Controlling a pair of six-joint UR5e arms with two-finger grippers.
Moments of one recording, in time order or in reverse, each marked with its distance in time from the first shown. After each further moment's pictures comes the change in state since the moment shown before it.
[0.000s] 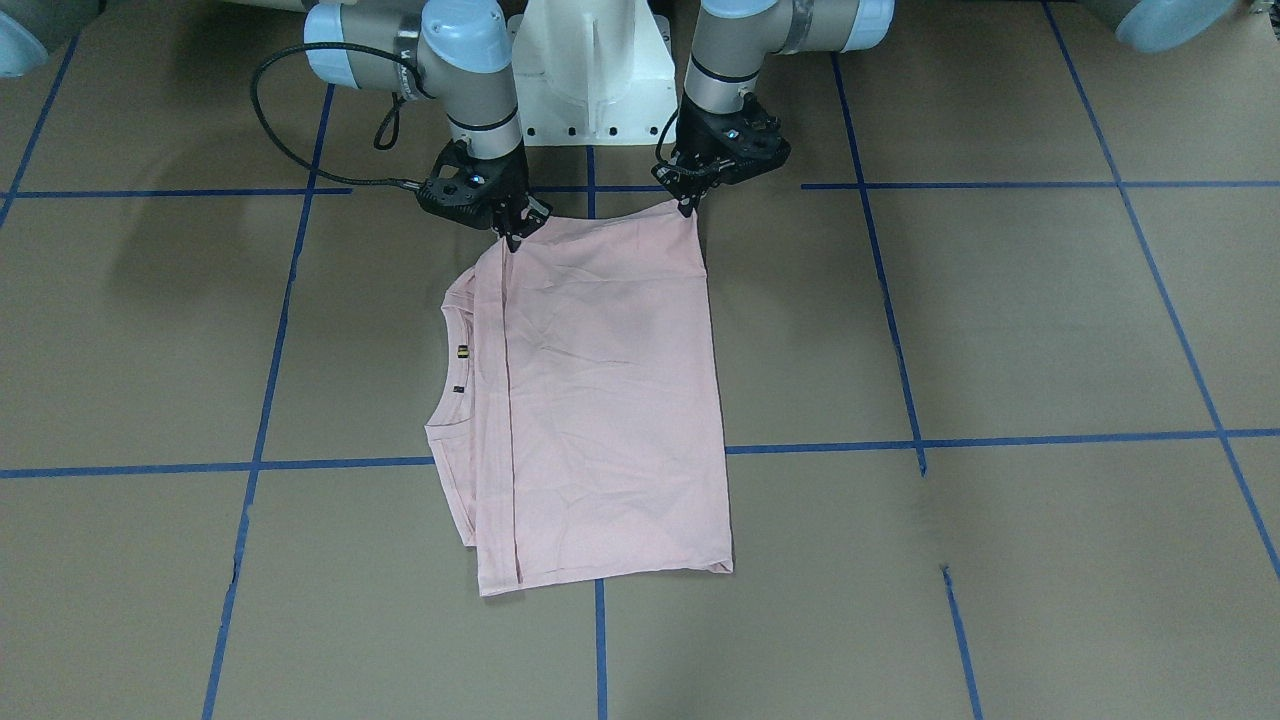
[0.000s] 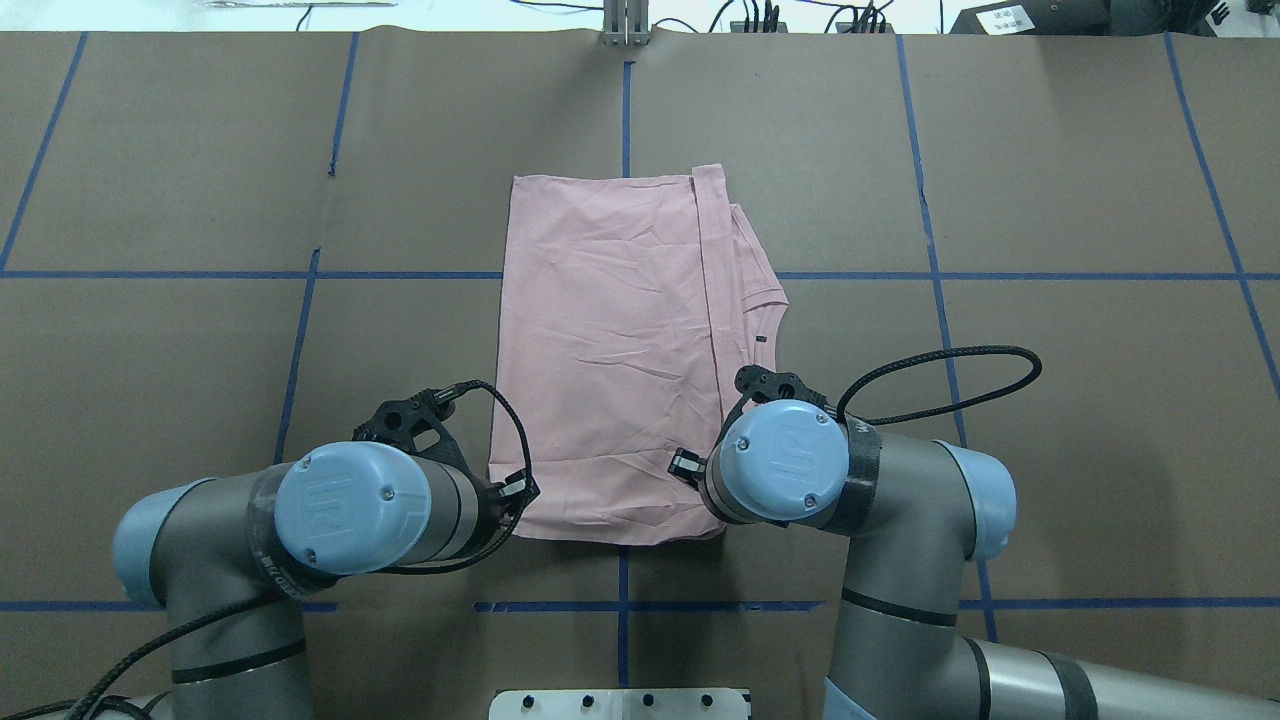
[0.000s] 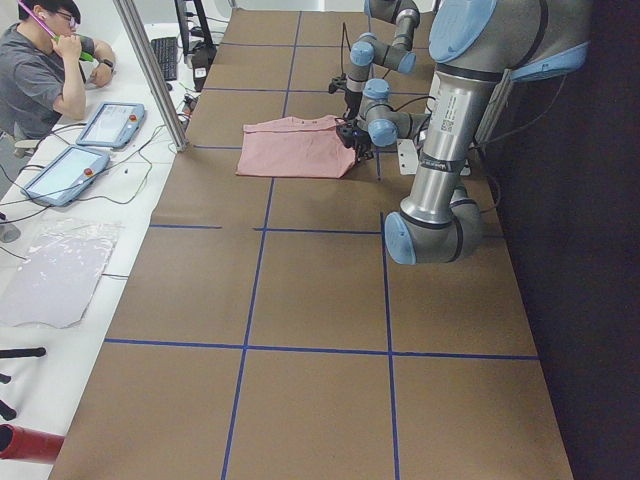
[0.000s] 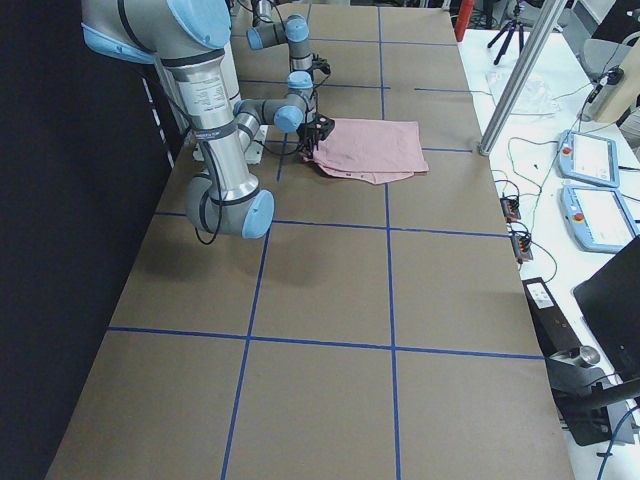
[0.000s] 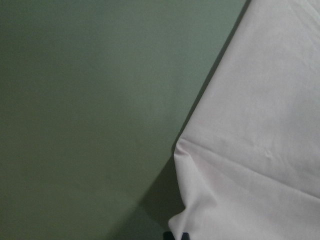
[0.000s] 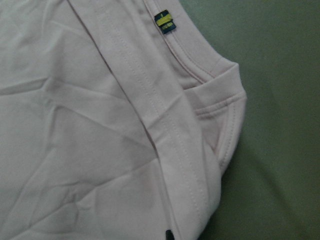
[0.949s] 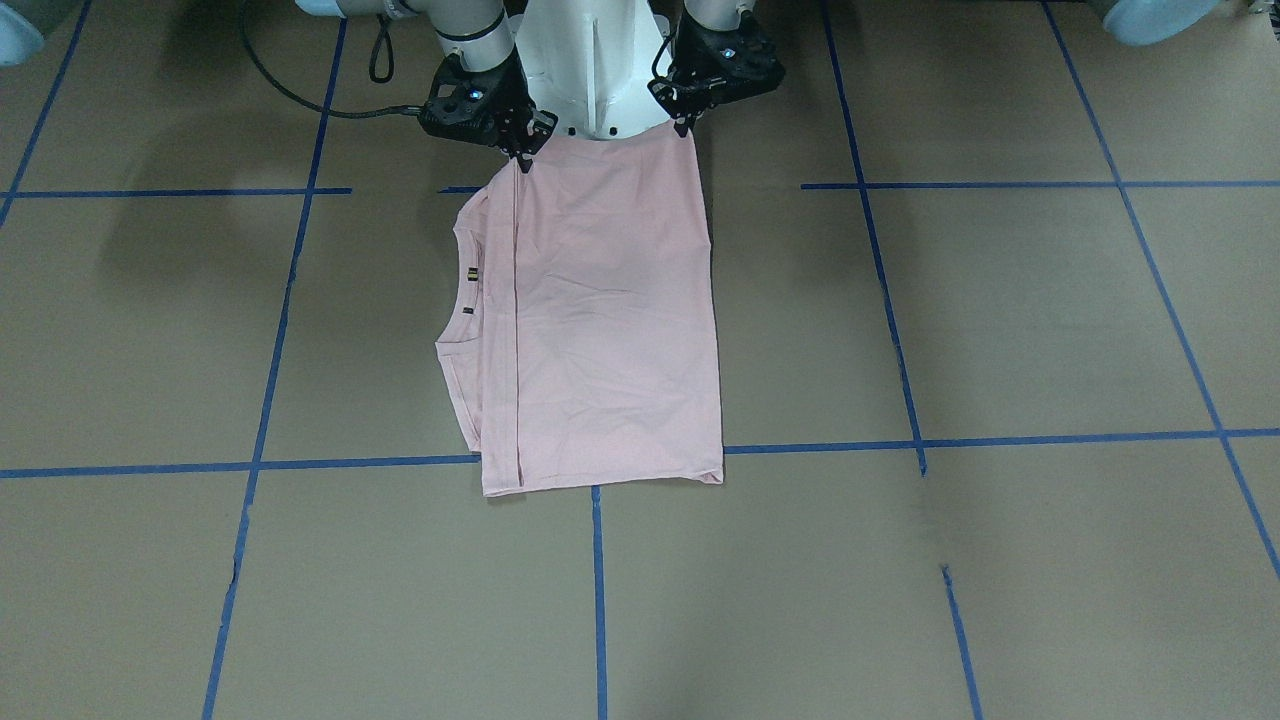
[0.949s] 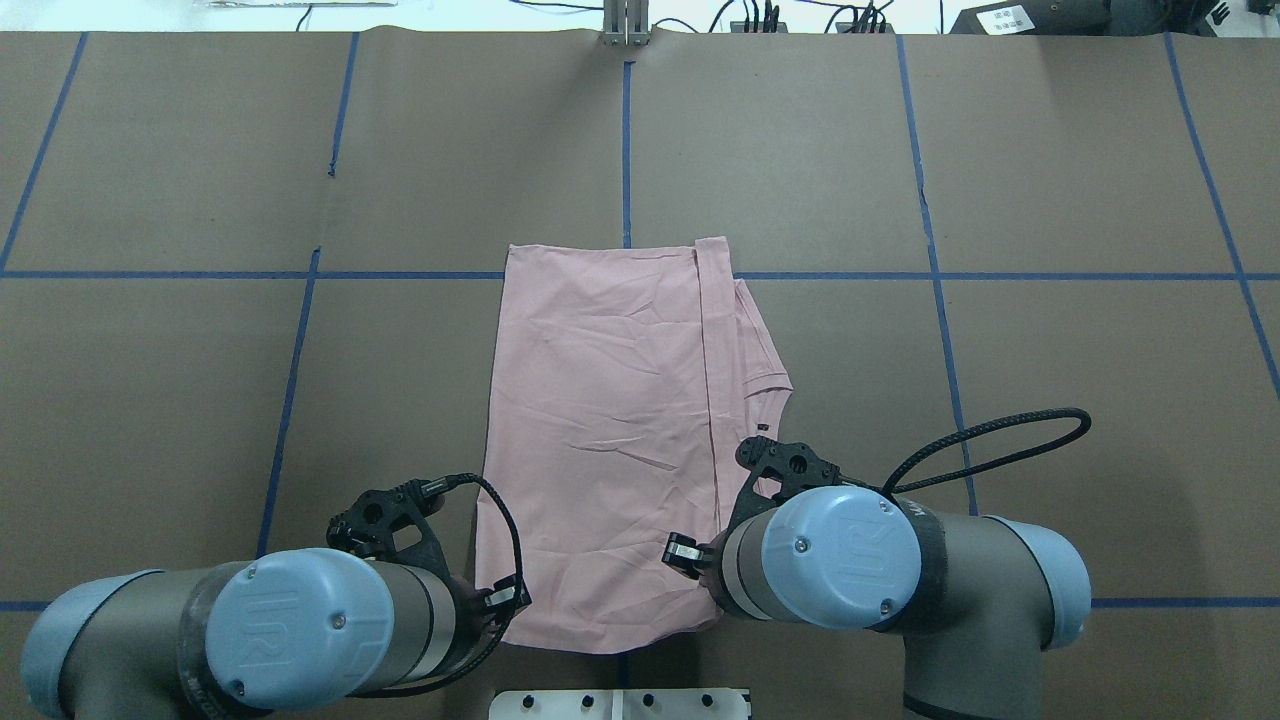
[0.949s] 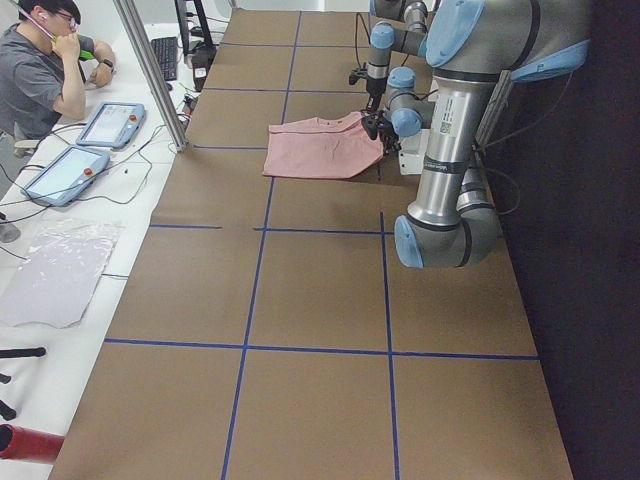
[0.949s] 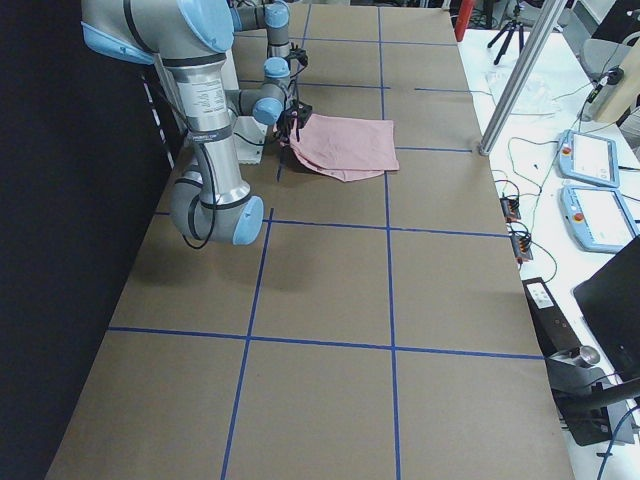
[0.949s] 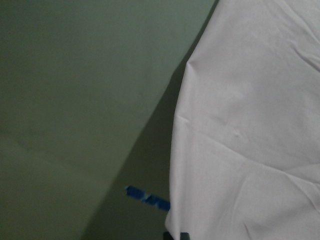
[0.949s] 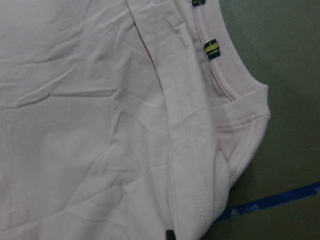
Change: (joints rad) left arm 0.137 0.040 -0.186 0.136 -0.003 -0.013; right arm -0.111 -0.080 0.186 0.000 0.010 -0.001
